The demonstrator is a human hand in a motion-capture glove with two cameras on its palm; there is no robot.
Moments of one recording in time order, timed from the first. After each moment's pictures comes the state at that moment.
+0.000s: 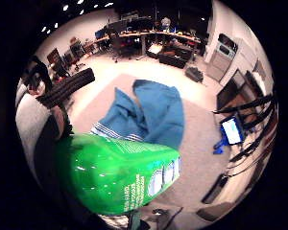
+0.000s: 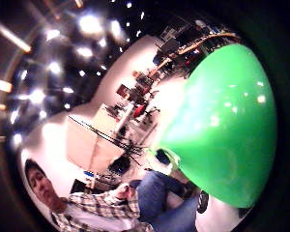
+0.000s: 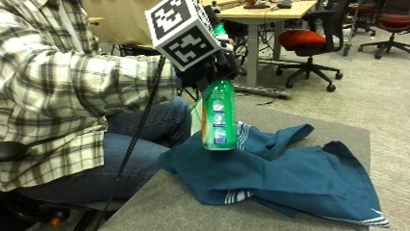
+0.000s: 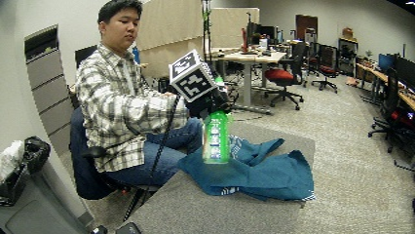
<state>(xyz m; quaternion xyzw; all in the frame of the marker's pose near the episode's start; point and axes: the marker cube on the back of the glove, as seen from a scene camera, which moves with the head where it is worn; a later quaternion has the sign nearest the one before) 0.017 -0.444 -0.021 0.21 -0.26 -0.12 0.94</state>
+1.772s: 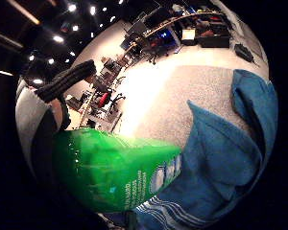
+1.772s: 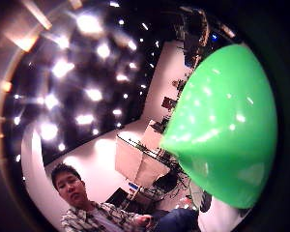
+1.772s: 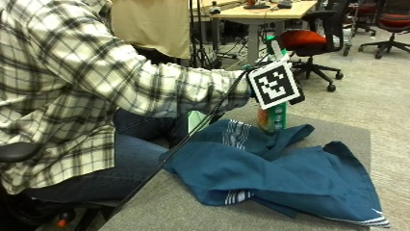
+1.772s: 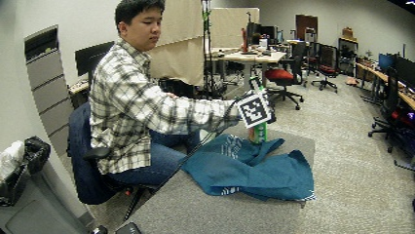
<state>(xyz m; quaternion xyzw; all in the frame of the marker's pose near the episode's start) -0.100 -0.596 0.084 0.17 -0.54 -0.12 0.82</state>
